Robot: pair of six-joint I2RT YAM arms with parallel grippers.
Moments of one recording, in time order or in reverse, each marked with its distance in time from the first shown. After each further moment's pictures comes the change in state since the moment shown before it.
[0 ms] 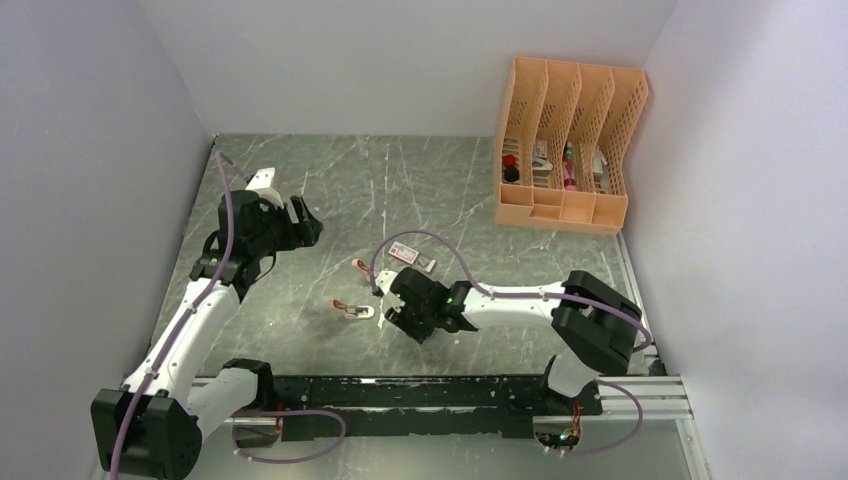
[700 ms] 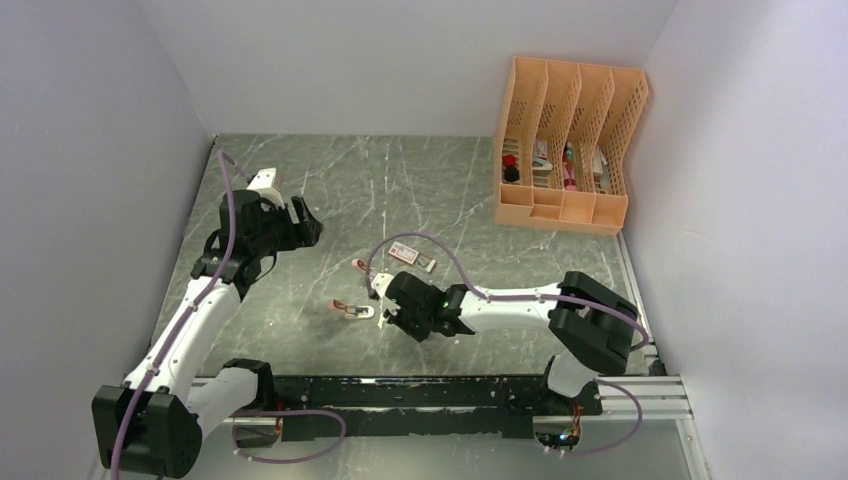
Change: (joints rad) left arm 0.000 0.013 0.000 0.000 0.000 0.003; right arm 0.032 0.016 0.010 0.012 0.031 0.010
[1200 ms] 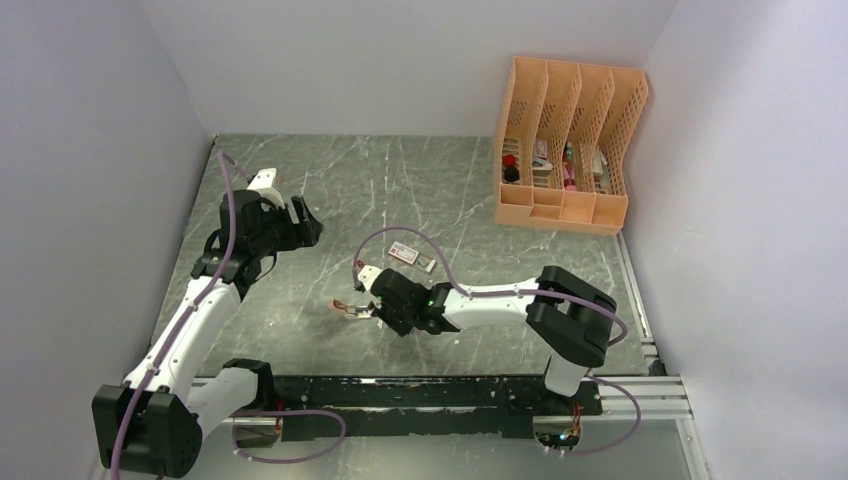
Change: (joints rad) left arm 0.000 0.002 0.000 0.000 0.000 0.000; right arm 0.020 0.106 0.084 0.090 0.037 0.060
